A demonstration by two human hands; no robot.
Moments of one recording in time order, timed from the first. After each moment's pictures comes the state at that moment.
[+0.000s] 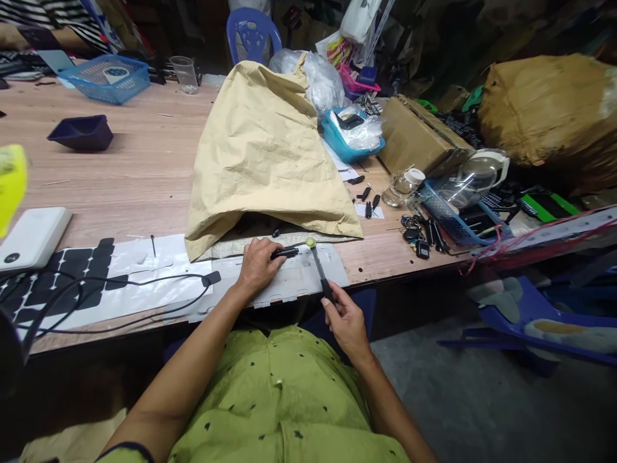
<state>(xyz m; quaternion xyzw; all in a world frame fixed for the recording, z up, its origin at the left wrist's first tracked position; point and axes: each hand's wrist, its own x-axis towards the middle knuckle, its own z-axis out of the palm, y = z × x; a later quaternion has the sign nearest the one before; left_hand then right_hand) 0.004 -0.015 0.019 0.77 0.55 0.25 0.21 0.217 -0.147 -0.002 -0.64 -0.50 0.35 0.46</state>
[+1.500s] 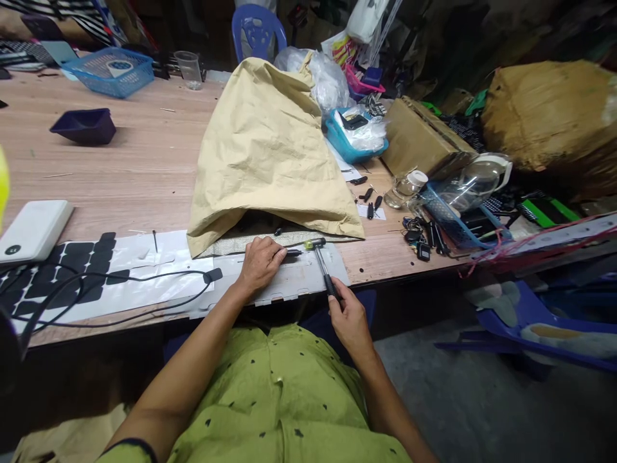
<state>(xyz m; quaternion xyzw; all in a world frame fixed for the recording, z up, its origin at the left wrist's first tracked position) 0.003 -0.018 0.024 0.78 0.53 0.23 0.23 0.229 -0.139 0.001 -0.68 -0.55 0.27 0.40</state>
